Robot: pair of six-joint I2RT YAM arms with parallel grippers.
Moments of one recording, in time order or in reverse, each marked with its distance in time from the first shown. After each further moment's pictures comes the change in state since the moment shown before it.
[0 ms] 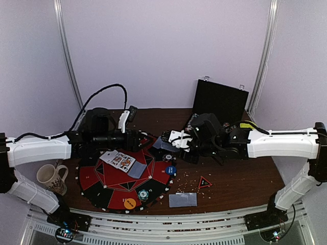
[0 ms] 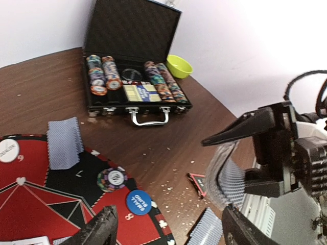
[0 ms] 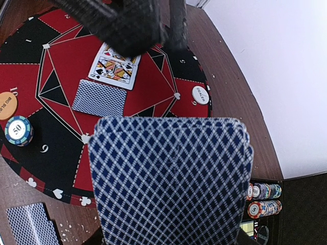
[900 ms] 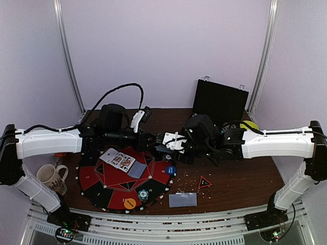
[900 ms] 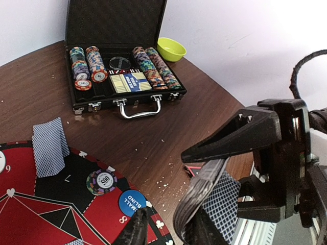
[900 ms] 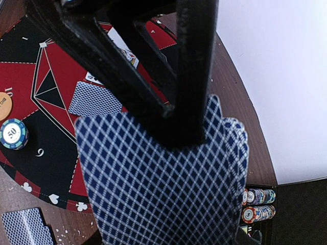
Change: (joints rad) left arm -0.060 0.139 0.158 -0.105 0.004 0.072; right arm 0.043 0.052 0.045 0.005 0.024 -0.034
